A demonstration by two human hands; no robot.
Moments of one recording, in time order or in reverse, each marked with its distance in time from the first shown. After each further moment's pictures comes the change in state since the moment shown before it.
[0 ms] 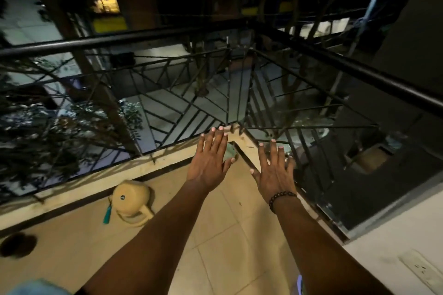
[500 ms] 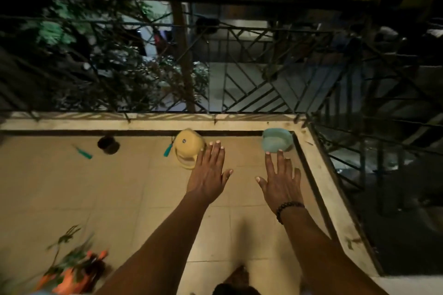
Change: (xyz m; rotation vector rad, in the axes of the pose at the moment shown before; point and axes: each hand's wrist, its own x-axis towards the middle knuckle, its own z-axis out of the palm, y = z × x) left_hand -0.219 -0.058 0.024 -0.102 -0.212 -0.458; right_hand -0.100 -0.115 0.027 0.015 -0.142 -0.392
